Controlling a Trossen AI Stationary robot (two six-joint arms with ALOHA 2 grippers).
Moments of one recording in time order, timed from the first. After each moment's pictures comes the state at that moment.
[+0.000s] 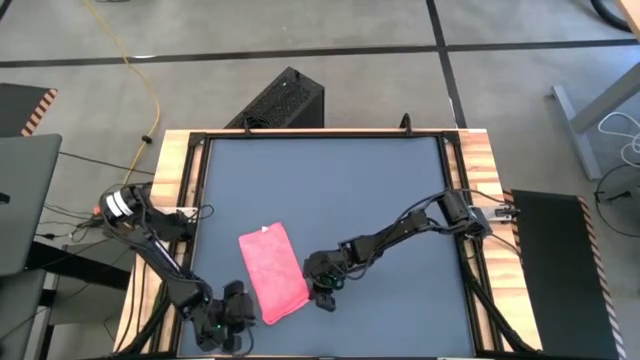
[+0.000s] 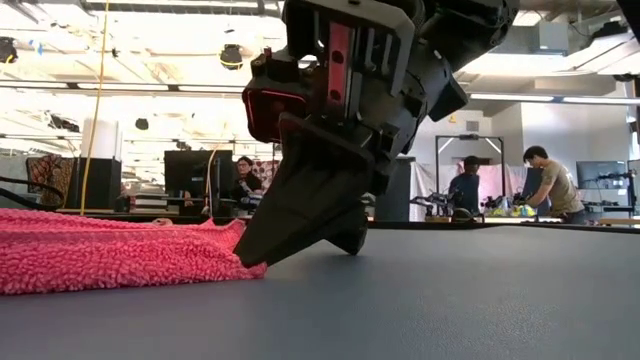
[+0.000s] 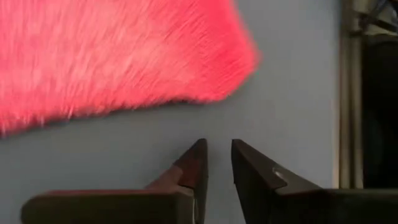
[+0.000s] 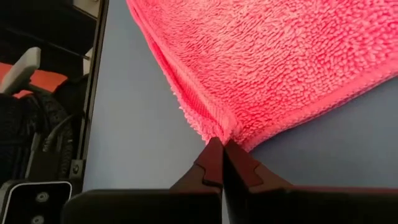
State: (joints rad) left arm -0.99 1.66 0.77 -0.04 -0.43 -1.08; right arm 0.28 2.14 1.29 0.10 -0.31 0.59
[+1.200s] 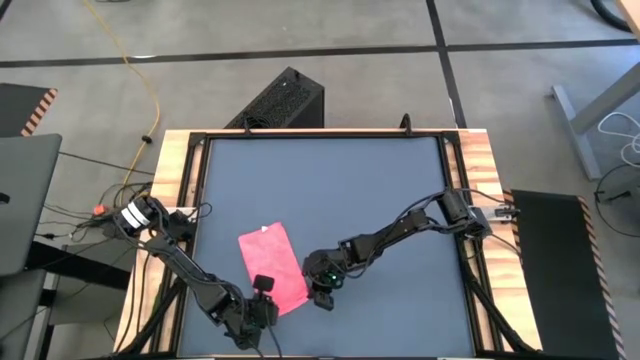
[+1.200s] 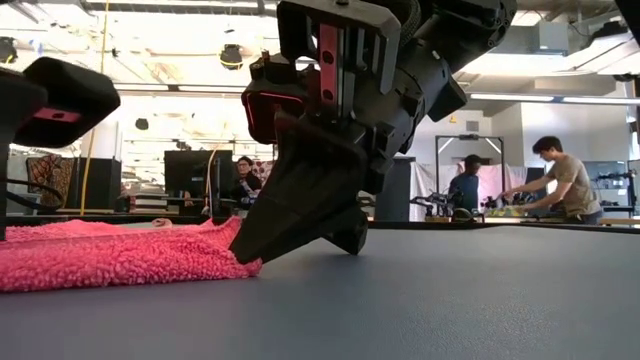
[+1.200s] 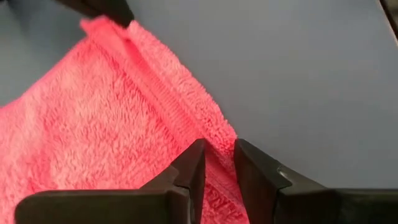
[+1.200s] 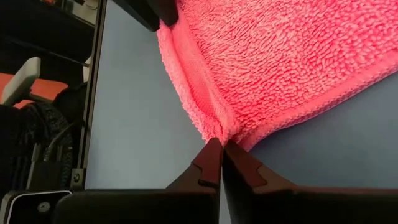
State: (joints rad) left arm -0.81 1.81 0.99 -0.23 -0.40 -0.49; right arm 0.27 2.14 1.29 0.10 -0.28 0.60
